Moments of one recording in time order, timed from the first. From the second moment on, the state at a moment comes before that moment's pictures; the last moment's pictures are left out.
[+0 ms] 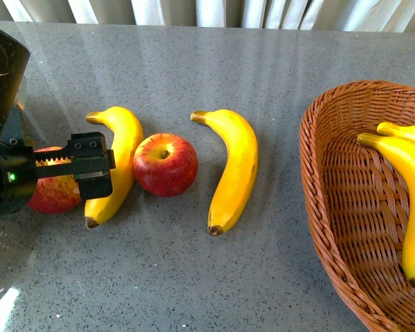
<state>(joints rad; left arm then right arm) -0.44 1.79 0.59 0.28 -0.41 -0.47 0.00 0.00 0.02 0.00 0.00 0.00</state>
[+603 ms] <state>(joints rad) -0.46 1.77 0.58 0.27 -0.43 -0.48 0.00 0.00 0.02 0.00 0.00 0.00</state>
